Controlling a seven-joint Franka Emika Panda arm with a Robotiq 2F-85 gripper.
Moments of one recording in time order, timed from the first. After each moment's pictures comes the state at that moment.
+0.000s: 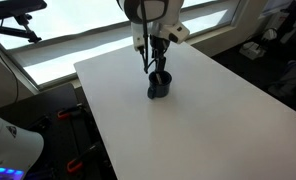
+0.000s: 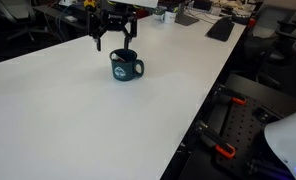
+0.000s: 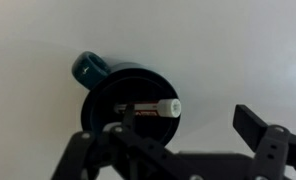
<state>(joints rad) 0.02 0.33 0.03 -2.19 0.26 2.53 0.24</state>
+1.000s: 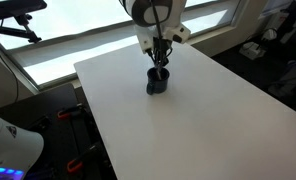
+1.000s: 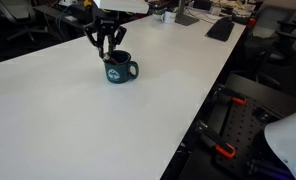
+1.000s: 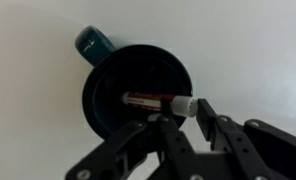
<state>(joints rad) 0.03 0.41 0.05 -2.10 0.25 2.53 0.14</state>
